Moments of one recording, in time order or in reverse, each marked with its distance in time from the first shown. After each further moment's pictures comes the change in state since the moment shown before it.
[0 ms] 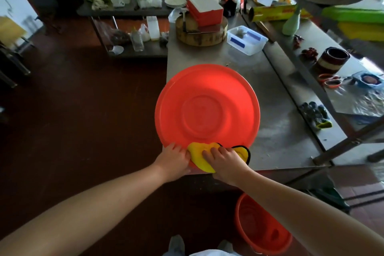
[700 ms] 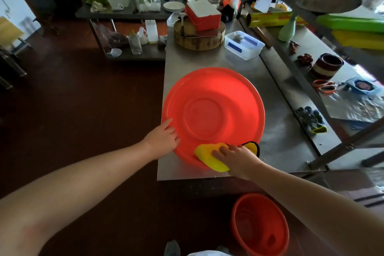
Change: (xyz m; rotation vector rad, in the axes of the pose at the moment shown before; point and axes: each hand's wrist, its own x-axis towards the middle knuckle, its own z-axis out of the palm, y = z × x) left_hand 0.017 -0.070 -0.025 0.262 0.046 0.058; right_hand -0.005 0.058 0.002 -0.051 -0.029 -0.054
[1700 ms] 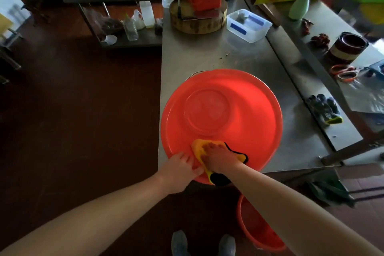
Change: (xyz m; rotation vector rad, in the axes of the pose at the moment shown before) left_hand 0.019 0.077 -0.006 -0.305 -0.101 0.081; right_hand 0.105 -0.024 0.037 0.644 -0.216 0.332
